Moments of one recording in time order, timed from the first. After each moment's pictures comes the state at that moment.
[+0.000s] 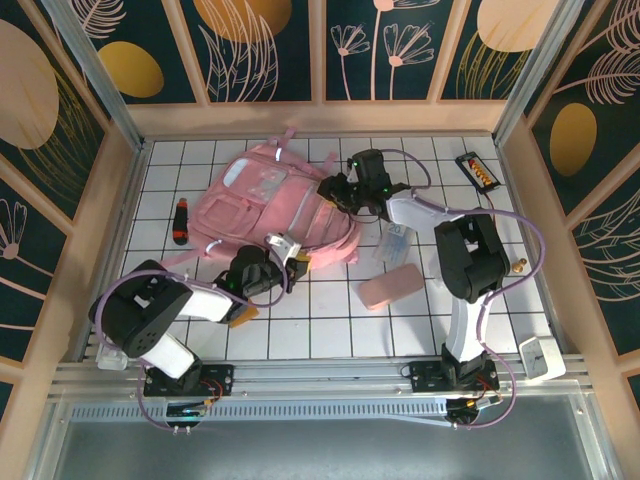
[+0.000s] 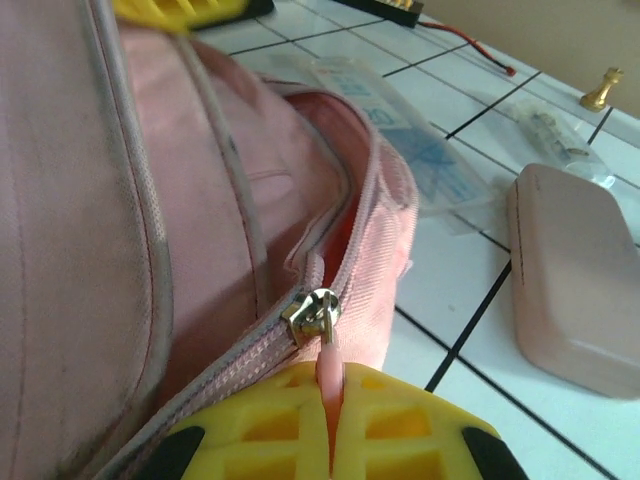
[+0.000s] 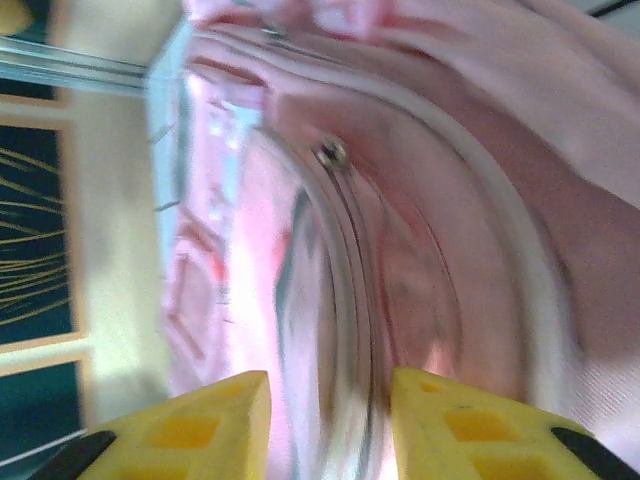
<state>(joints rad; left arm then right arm) -0.67 1.59 0.36 0.89 0.29 -0.16 0.49 1.91 1.31 -0.10 -0.43 0.91</state>
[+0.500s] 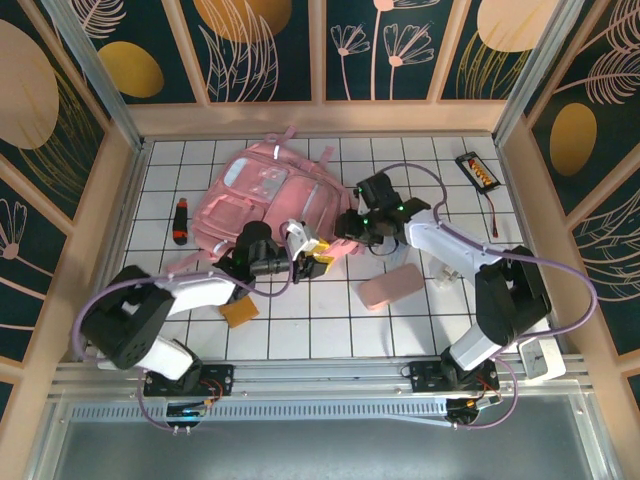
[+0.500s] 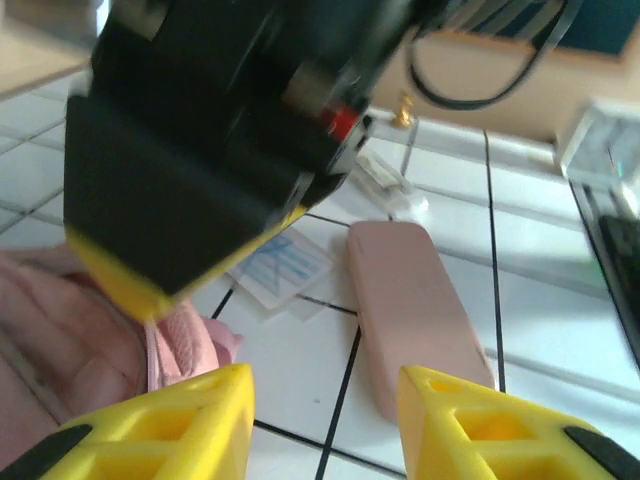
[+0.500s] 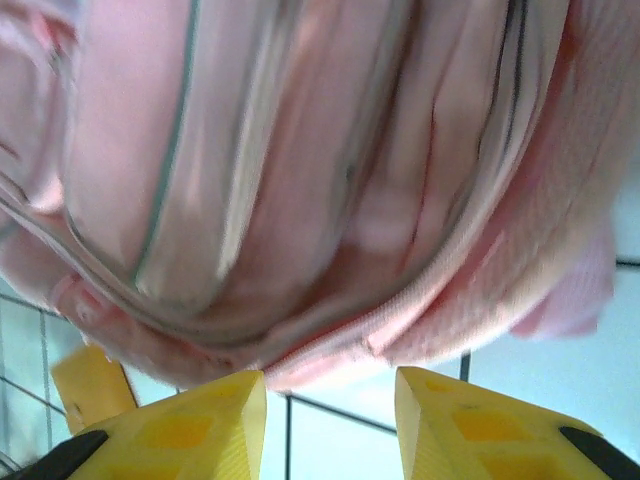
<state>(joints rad) -0.66 1.47 0.59 0.56 0.65 0.11 0.60 1.58 1.12 -0.53 -0.25 0.63</state>
